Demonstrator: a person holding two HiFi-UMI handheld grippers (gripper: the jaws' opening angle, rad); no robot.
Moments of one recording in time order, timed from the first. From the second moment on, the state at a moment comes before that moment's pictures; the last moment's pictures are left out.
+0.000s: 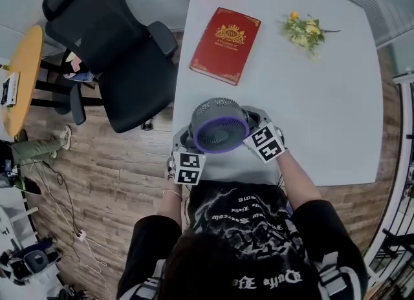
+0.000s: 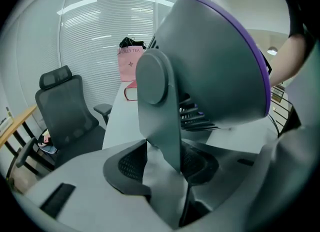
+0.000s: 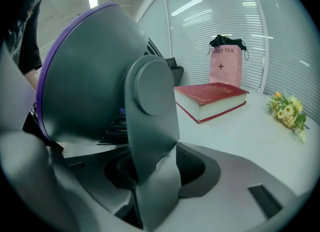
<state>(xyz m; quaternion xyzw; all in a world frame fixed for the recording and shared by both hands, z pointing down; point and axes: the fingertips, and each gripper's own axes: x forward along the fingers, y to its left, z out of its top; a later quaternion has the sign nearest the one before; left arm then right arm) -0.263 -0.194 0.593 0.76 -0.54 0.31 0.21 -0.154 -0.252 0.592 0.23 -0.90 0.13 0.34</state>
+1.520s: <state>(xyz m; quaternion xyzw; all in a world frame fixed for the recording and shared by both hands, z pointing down) -0.231 -0.144 0.514 0.83 -0.44 0.29 0.15 -0.104 -0.160 0.511 0.40 -0.85 0.21 0.27</state>
